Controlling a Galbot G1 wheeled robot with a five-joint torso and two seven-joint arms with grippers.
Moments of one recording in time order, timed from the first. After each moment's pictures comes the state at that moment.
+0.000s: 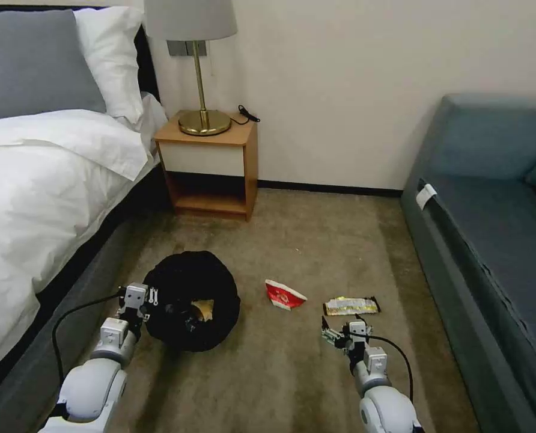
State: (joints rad) left arm 1.40 -1.20 -0.62 -1.82 -0.08 0.07 0.06; right arm -1.40 1.39 0.39 1.63 0.14 -0.08 0.06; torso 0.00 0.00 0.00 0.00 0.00
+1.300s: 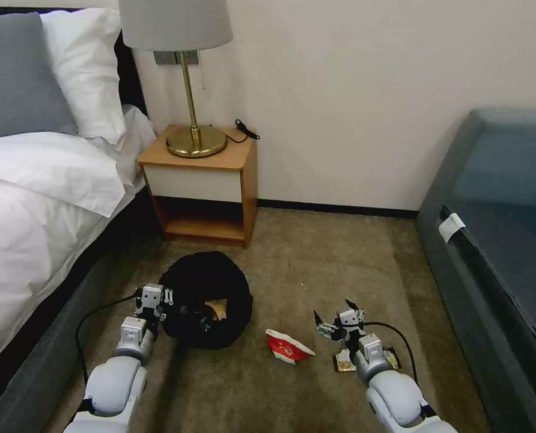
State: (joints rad) left arm 1.36 -1.31 -0.58 -1.77 -0.03 0.06 0.06; right arm -1.29 1.11 0.19 1.66 0.15 -0.12 0.06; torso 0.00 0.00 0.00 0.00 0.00
